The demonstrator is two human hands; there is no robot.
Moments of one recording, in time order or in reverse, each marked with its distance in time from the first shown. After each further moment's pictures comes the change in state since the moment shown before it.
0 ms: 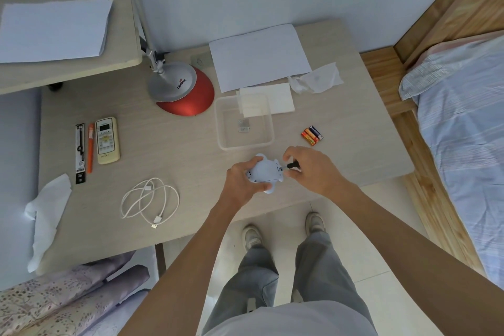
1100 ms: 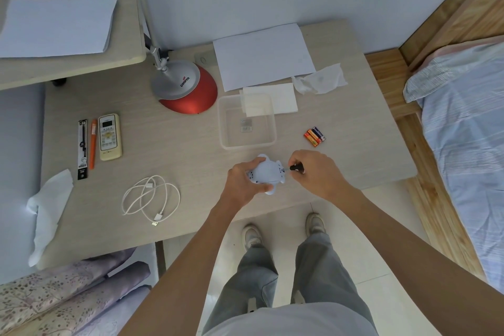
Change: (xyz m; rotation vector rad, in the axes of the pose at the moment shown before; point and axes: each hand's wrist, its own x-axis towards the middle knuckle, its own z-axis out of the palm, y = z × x) left_hand 0.000 -0.004 0.001 0.002 -0.001 0.001; right_hand -0.004 0.003 0.004 -0.004 0.029 0.047
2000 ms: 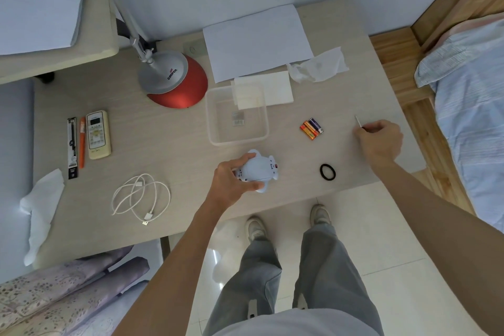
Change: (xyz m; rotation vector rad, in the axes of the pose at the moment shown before) left_hand -0.004 -0.001 -0.004 -0.089 0.031 -0.060; right_hand 0.030 0.158 -0.016 0.471 0.541 0.850
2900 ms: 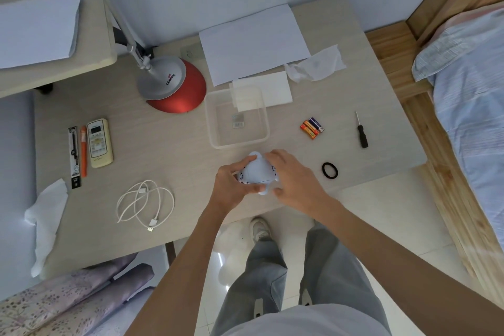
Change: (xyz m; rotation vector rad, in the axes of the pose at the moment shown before) left_hand -0.002 -0.001 -0.005 -0.042 0.001 -0.021; right_hand -0.176 -0.037 0.065 -0.395 -0.617 -0.895
